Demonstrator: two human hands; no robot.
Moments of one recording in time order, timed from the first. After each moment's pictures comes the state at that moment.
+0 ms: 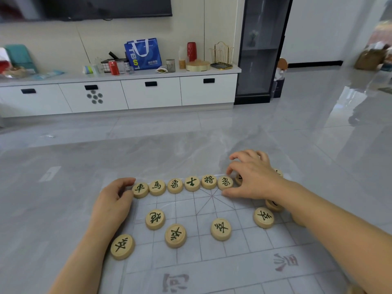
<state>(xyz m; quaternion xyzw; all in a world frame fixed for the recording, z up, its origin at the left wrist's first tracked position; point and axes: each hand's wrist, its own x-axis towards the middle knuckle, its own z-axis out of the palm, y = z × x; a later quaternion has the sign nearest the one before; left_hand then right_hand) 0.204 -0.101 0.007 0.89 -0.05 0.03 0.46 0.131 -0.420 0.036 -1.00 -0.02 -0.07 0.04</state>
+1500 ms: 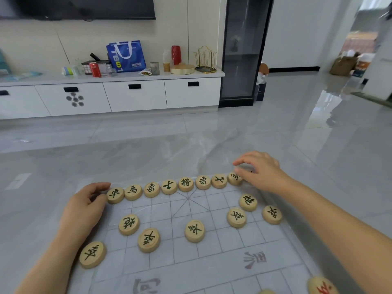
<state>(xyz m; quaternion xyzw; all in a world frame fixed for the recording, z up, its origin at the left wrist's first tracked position) 0.202 -0.103 0.011 0.89 -0.04 0.03 0.46 0.101 -0.481 0.044 -0.97 0.13 -0.09 0.17</state>
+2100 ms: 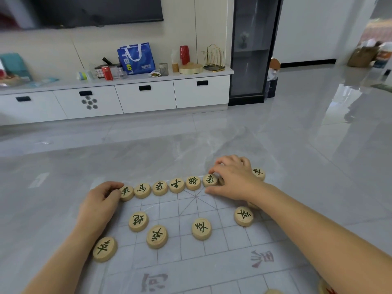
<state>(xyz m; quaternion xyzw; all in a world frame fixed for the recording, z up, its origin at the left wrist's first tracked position) 0.200 -0.107 0.016 0.90 -0.05 0.04 0.44 0.129 -0.418 0.032 -0.99 0.00 -0.06 0.09</state>
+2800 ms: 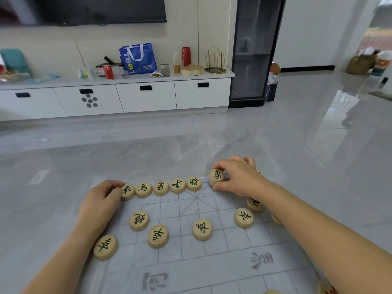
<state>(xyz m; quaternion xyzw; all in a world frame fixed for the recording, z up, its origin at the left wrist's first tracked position) 0.208 -0.104 0.007 0.89 -0.05 0.04 0.45 0.128 -0.423 0.045 -0.99 0.02 -0.06 0.16</state>
